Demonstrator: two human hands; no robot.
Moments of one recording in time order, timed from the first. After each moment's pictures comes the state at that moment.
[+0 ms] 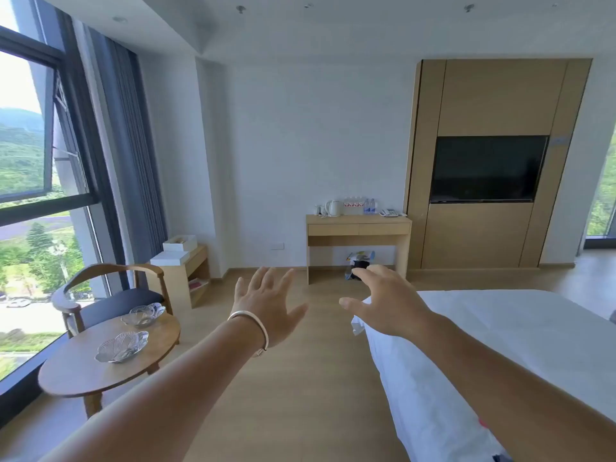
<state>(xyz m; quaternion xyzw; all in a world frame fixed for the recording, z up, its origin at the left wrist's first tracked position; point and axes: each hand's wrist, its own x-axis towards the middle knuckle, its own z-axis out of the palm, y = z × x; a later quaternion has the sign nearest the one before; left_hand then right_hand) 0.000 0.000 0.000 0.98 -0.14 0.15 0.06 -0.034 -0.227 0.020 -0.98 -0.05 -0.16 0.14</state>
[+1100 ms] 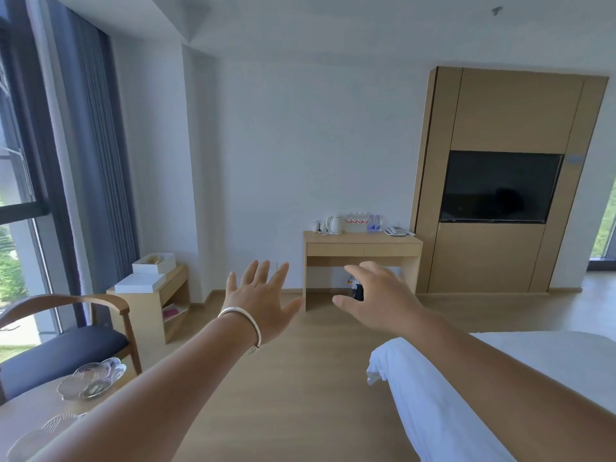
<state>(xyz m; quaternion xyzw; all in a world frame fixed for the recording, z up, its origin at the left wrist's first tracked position) 0.395 0.093 0.021 0.97 -0.15 0.18 0.05 0.360 -0.131 0.040 -0.98 -0.04 -0.18 0.11</state>
